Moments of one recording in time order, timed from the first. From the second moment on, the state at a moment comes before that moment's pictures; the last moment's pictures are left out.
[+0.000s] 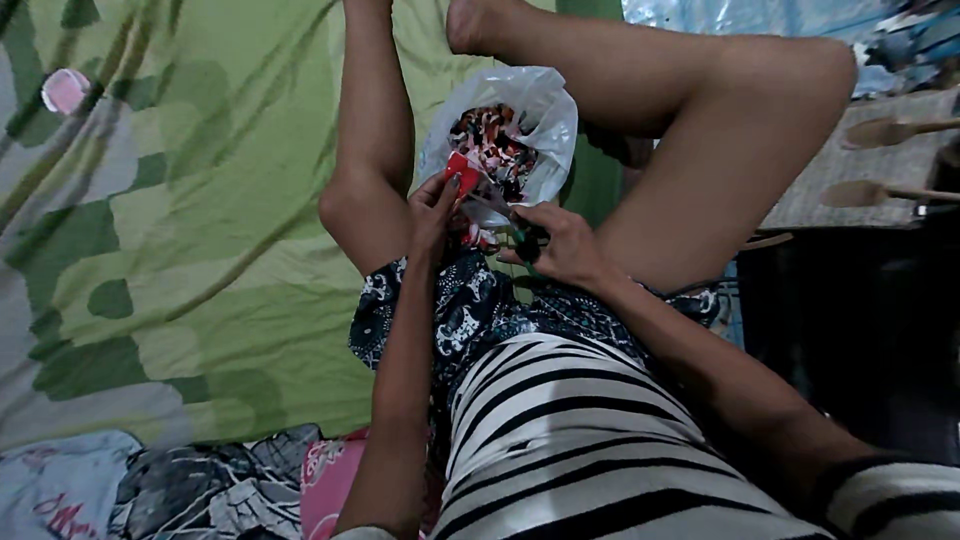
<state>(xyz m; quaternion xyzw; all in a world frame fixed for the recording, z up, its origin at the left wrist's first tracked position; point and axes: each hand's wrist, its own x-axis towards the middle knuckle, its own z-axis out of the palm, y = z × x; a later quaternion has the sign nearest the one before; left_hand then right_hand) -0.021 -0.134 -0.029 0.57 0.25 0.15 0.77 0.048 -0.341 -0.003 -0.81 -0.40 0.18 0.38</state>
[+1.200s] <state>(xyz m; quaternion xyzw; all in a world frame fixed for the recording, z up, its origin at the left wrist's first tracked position) -0.023 -0.132 -0.027 0.62 0.20 0.08 0.75 0.042 -0.326 0.001 -0.77 -0.31 0.31 0.46</state>
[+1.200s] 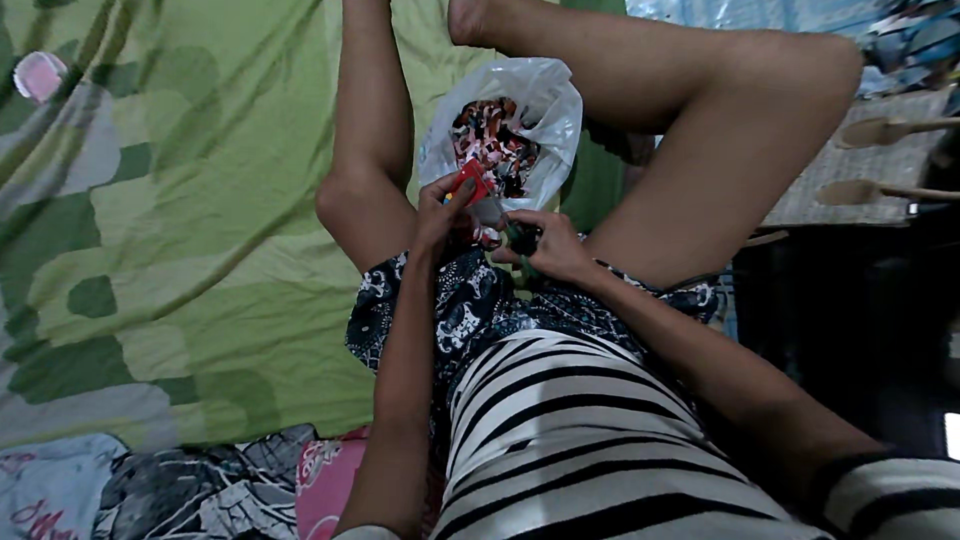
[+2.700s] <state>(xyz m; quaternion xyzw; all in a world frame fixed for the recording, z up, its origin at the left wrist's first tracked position) -0.019 -0.129 -0.022 0.56 0.15 -0.04 0.81 0.032 -0.322 -0.019 -0.45 -0.20 0.52 0.70</state>
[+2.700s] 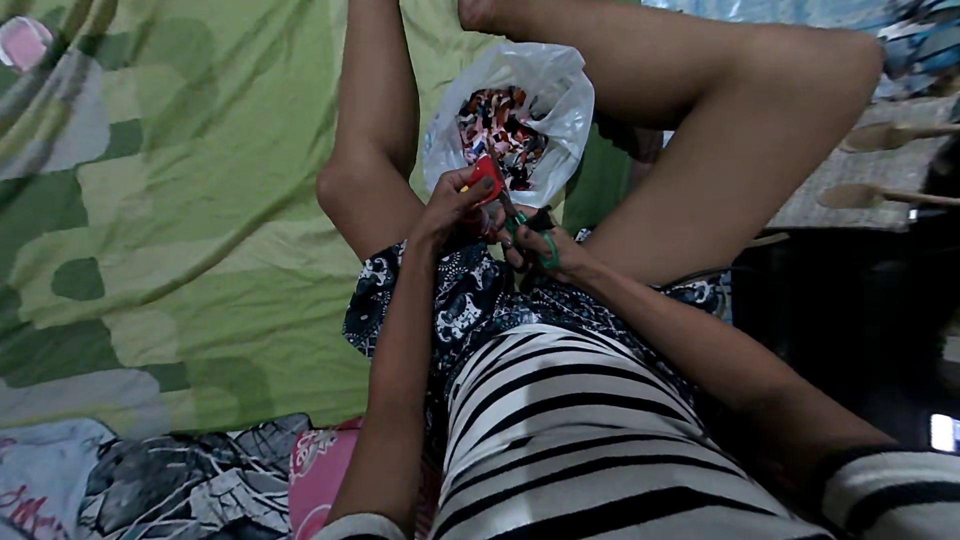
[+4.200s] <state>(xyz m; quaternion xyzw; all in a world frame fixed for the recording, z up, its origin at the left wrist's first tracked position) -0.017 -0.127 -0.024 0.60 0.16 -0.06 0.78 0.040 -0.314 -0.021 -0.45 -0.15 0.52 0.71</state>
